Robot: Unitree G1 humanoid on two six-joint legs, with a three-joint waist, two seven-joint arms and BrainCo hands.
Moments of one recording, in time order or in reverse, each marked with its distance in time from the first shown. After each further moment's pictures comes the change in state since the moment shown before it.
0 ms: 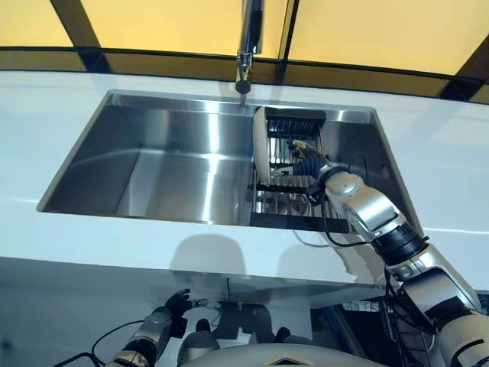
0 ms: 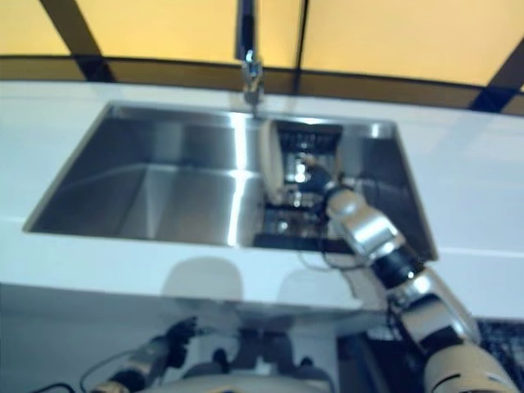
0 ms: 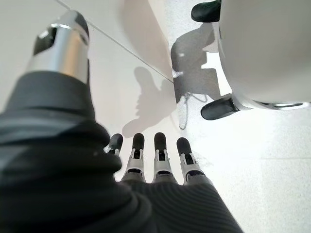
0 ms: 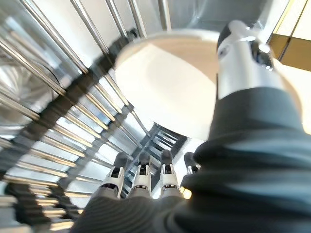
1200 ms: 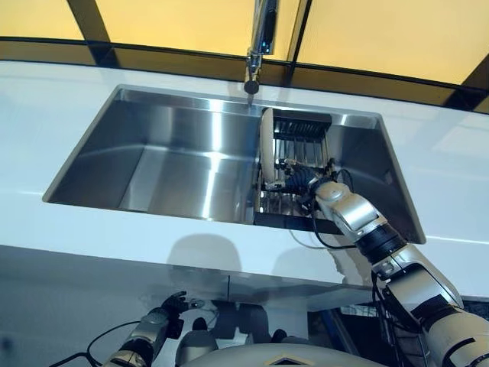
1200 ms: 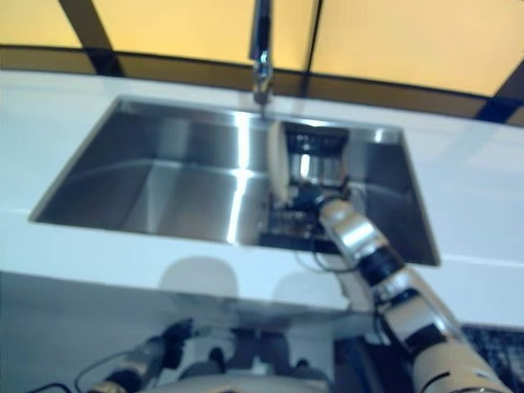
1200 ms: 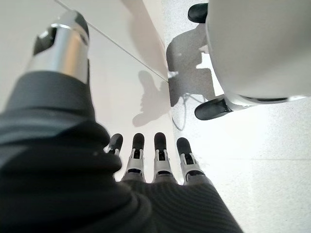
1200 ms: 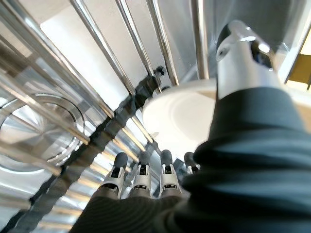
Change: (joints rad) left arm 0.006 0.013 0.001 -0.002 0.005 0.017 0.002; right arm 0.025 0.099 0.027 0.213 -0.018 -0.061 0.069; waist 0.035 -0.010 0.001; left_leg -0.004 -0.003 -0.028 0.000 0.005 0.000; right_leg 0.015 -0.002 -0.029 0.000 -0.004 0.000
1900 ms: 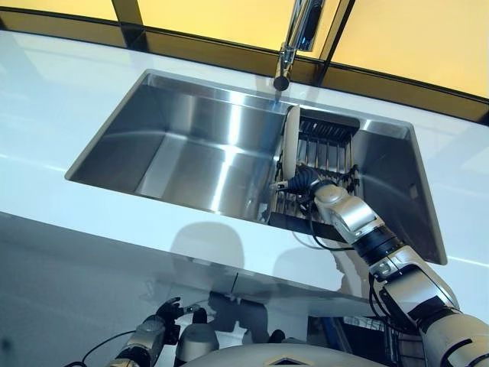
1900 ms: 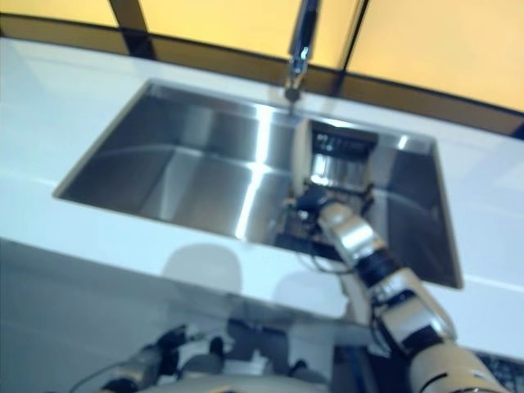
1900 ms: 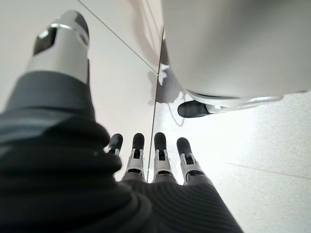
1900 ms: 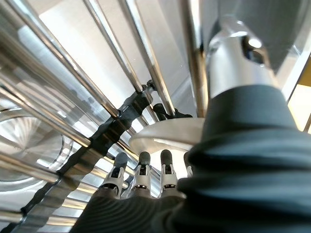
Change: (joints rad) left arm 0.046 0.004 0.027 -0.002 -0.059 -0.010 0.040; right arm 0.003 0.017 -0.028 0.017 0.068 0.002 -0.147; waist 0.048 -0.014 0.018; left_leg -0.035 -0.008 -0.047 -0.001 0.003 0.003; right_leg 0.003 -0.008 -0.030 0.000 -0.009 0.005
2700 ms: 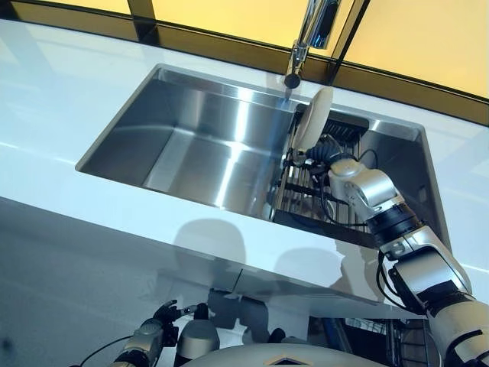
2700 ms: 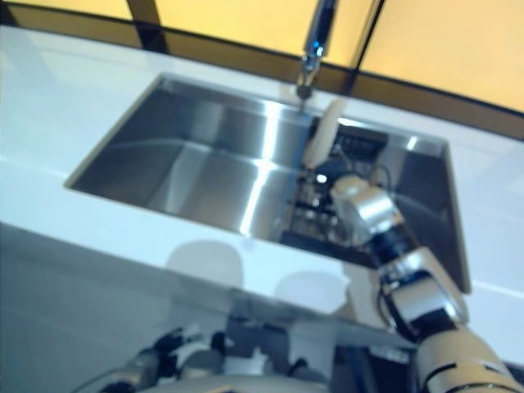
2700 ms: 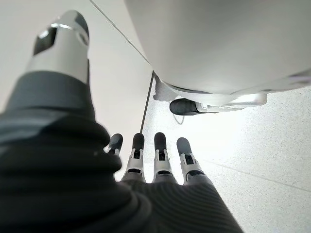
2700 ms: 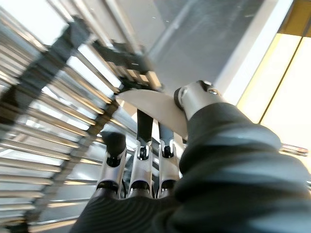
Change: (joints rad) left arm 0.010 0.003 0.011 0.001 -0.047 -0.003 0.011; right arm -0.167 -0.077 -0.056 -0.010 0.134 0.106 -0.169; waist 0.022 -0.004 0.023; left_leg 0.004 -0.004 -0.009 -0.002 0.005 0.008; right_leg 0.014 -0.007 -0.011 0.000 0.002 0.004
